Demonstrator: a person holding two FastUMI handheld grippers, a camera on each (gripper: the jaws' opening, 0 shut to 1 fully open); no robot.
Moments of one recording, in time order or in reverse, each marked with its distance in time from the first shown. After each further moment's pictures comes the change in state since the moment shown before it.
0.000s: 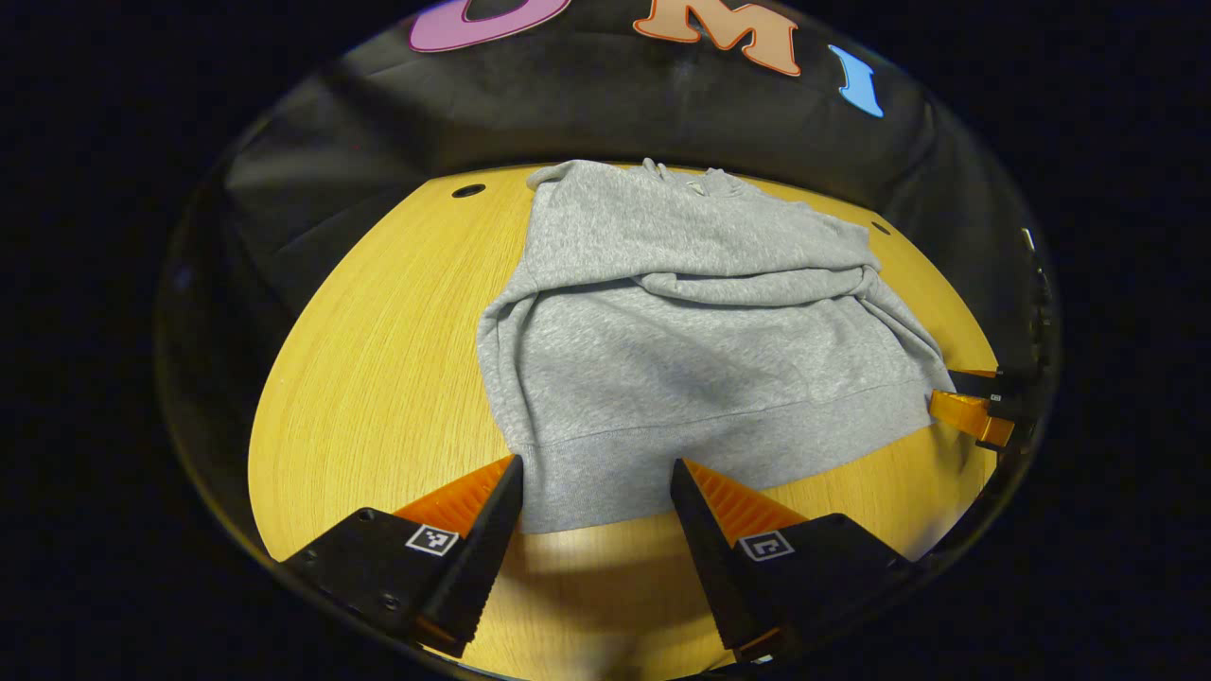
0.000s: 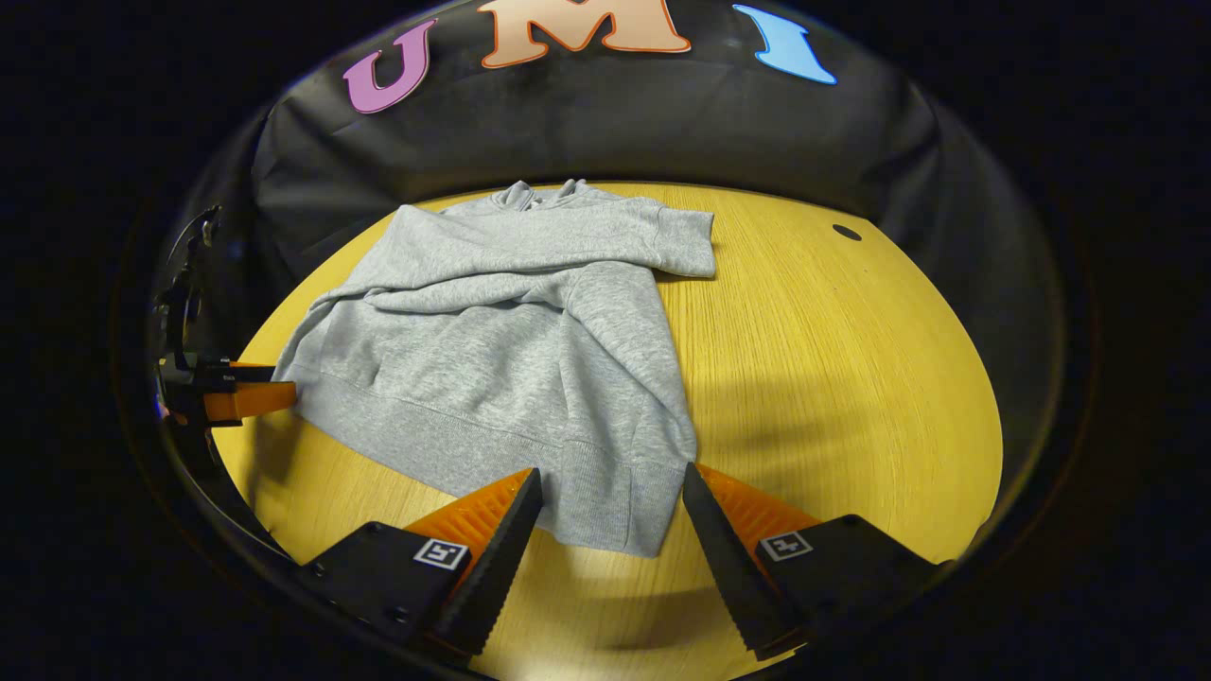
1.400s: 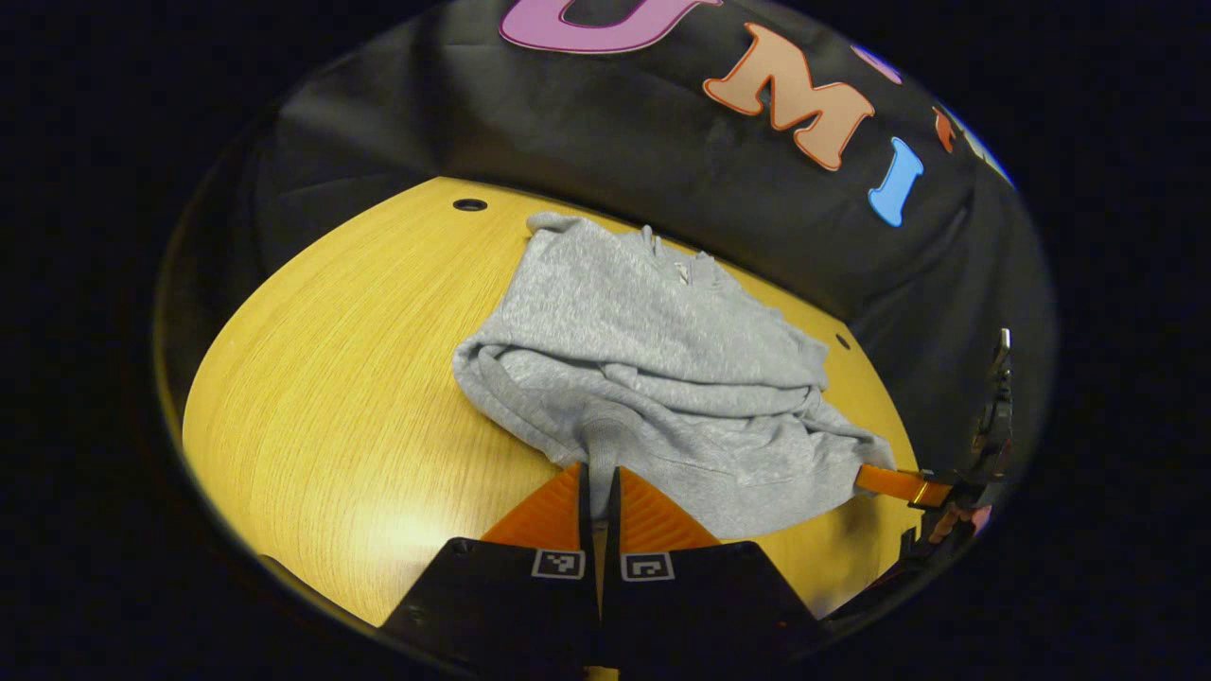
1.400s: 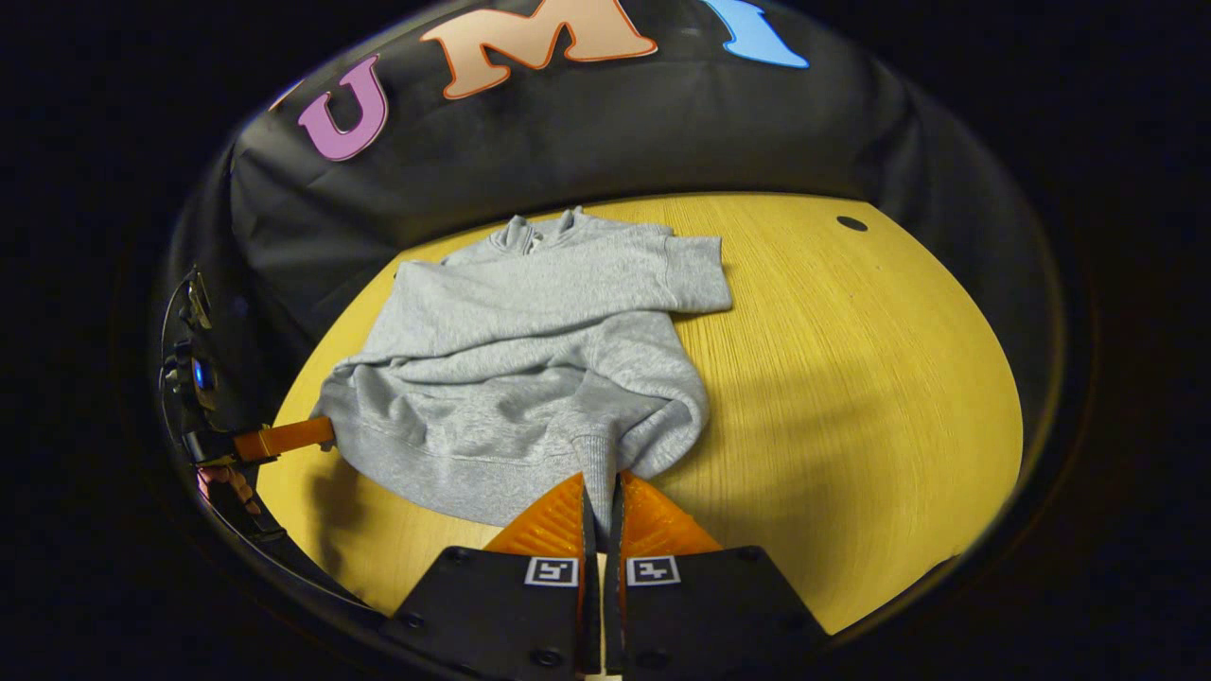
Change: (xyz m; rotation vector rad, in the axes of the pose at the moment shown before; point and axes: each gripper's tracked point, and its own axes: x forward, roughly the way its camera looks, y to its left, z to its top) left arm -0.005 -0.025 0.070 -0.295 -0.172 -0.210; right arm -0.004 0.025 0.062 0.154 -0.035 0.085
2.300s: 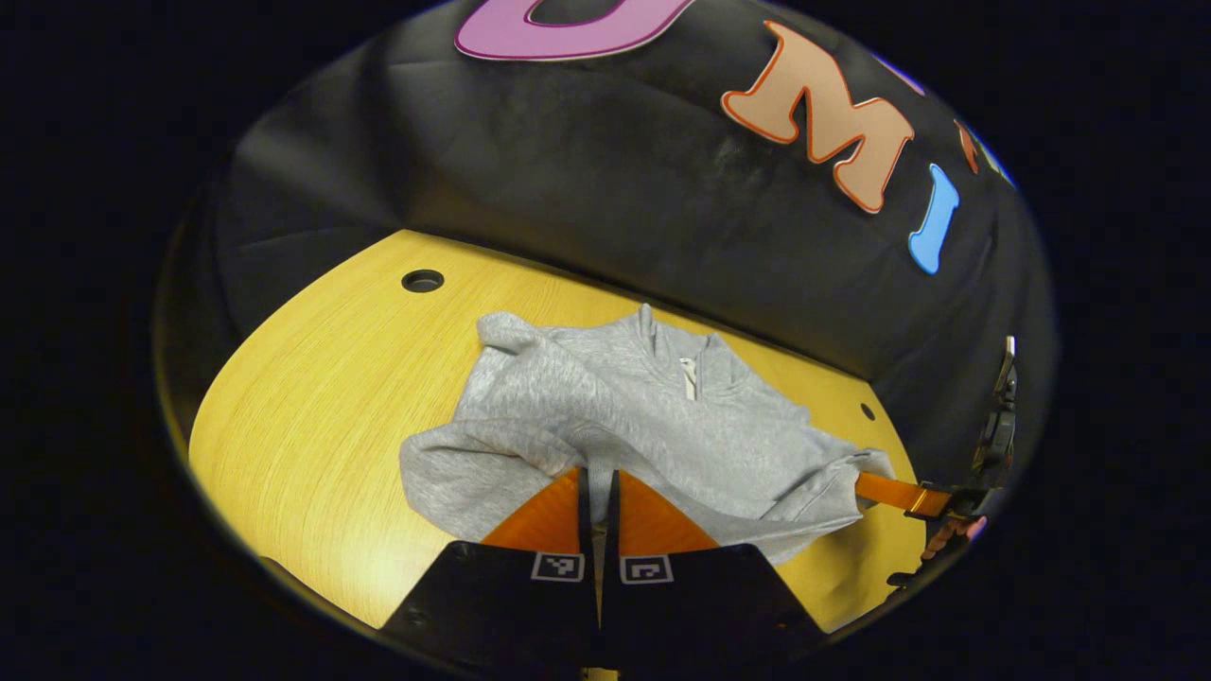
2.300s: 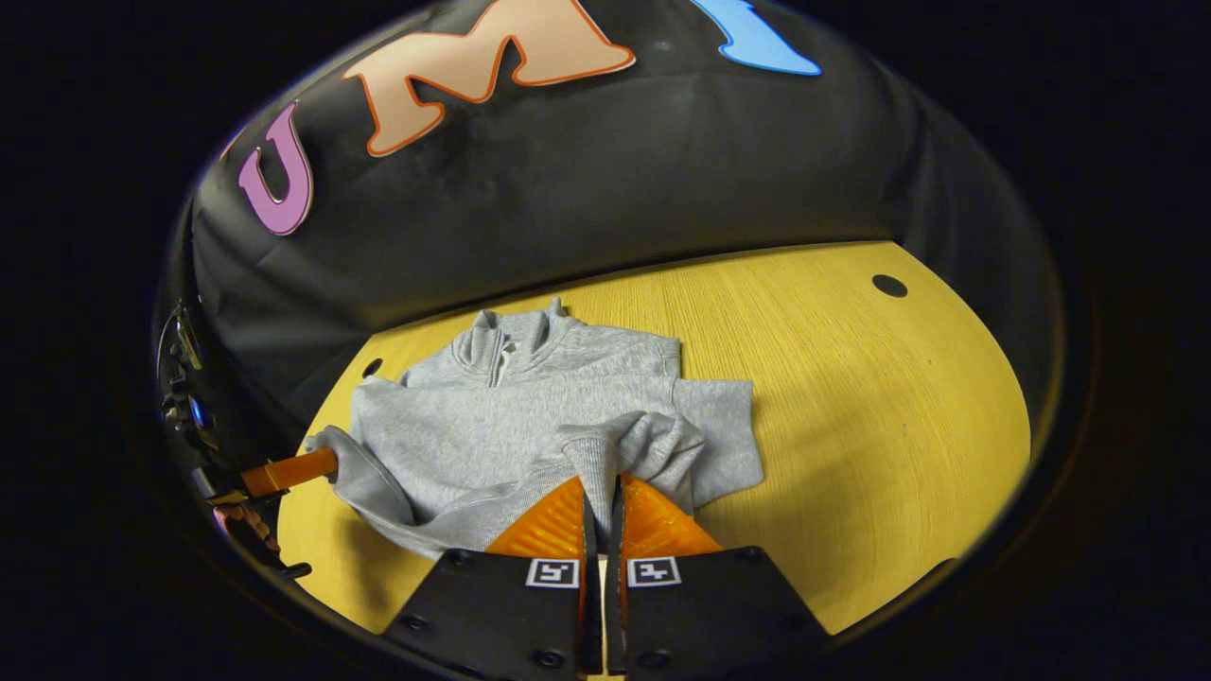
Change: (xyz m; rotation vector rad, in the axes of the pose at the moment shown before) left arm 0.109 -0.015 0.116 0.032 -0.076 0.052; right arm 0.108 -0.003 0.128 0.075 -0.071 -0.015
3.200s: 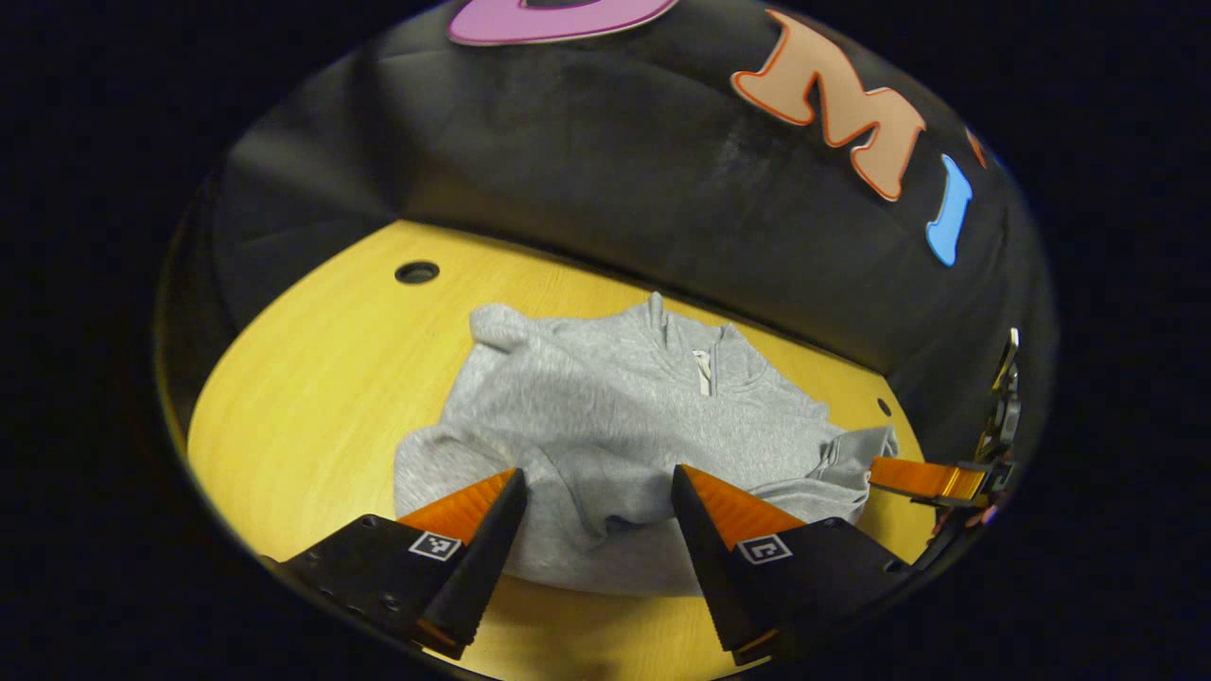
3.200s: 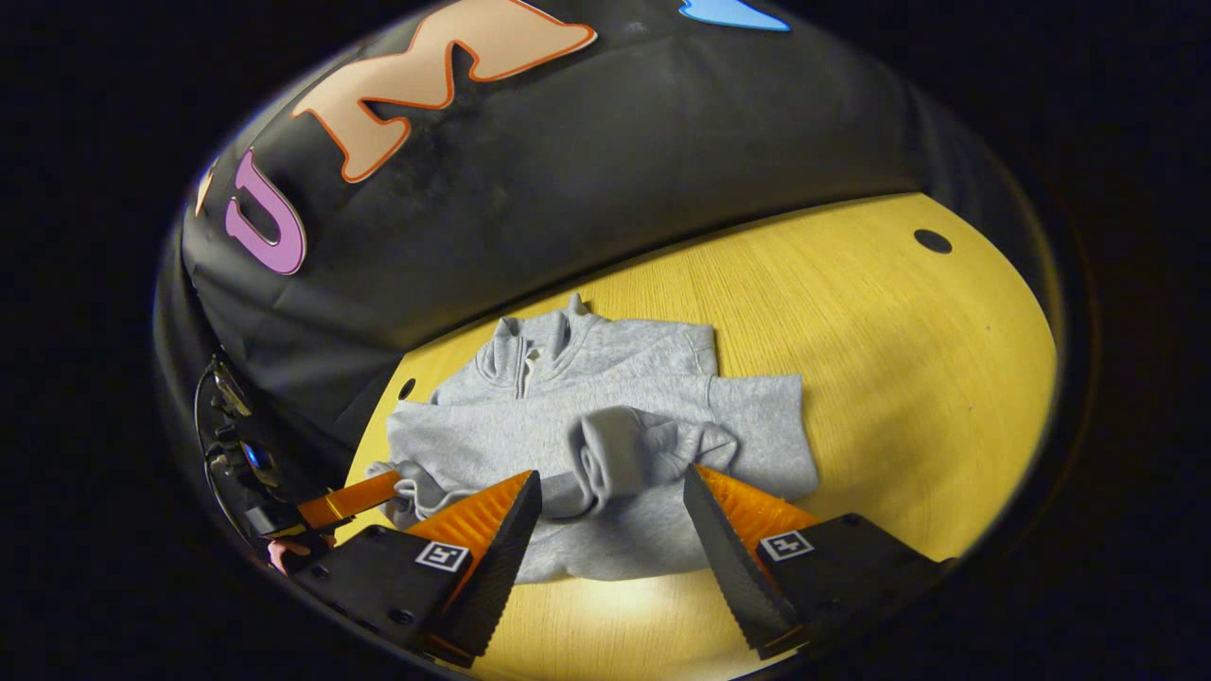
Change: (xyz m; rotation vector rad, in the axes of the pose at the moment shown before) left arm 0.003 -0.001 0.012 0.062 -0.003 0.012; right arm -0.009 0.011 0.020 0.133 0.023 0.152
